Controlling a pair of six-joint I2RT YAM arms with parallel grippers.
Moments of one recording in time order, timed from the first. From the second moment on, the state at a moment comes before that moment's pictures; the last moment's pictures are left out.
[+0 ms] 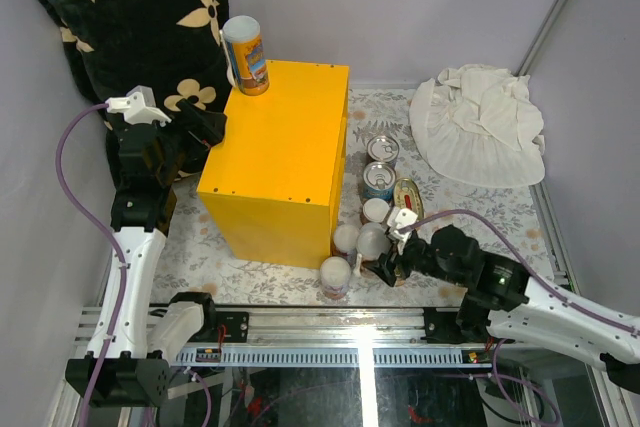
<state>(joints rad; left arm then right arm) 0.01 0.93 1.03 -0.27 0.12 -0.59 1.09 0.56 0.50 -0.31 0.01 0.02</state>
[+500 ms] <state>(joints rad) 0.01 0.93 1.03 -0.26 0.10 -0.57 1.09 0.92 1.48 -0.71 0.09 -0.07</state>
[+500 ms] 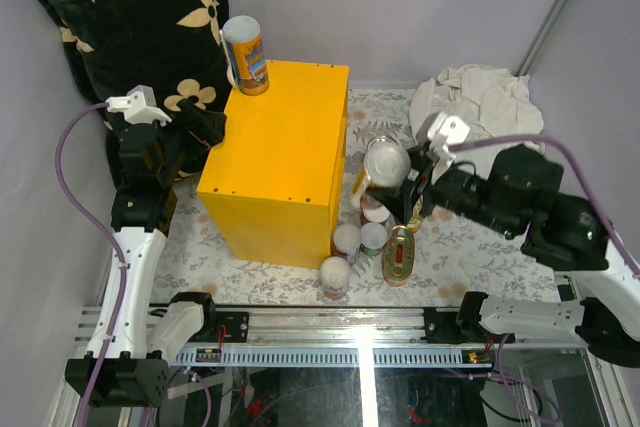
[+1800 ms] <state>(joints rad) 0.02 0.92 1.03 -0.26 0.10 -0.55 0.71 1.87 2.36 -0.62 -0.26 0.01</state>
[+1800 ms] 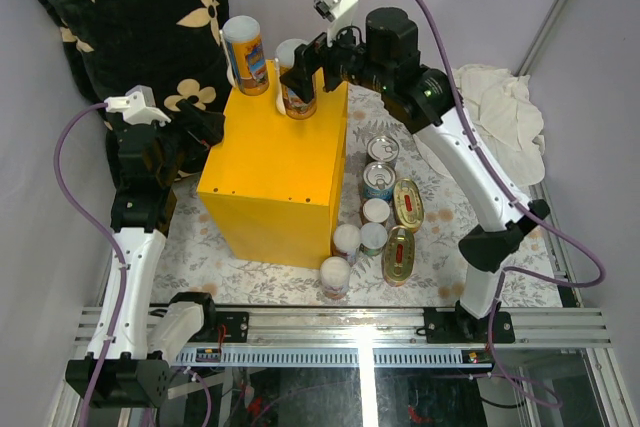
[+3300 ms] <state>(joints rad) 0.05 0.97 1.03 -0.21 0.13 -0.55 0.72 1.83 1.95 -0.13 0.07 0.12</state>
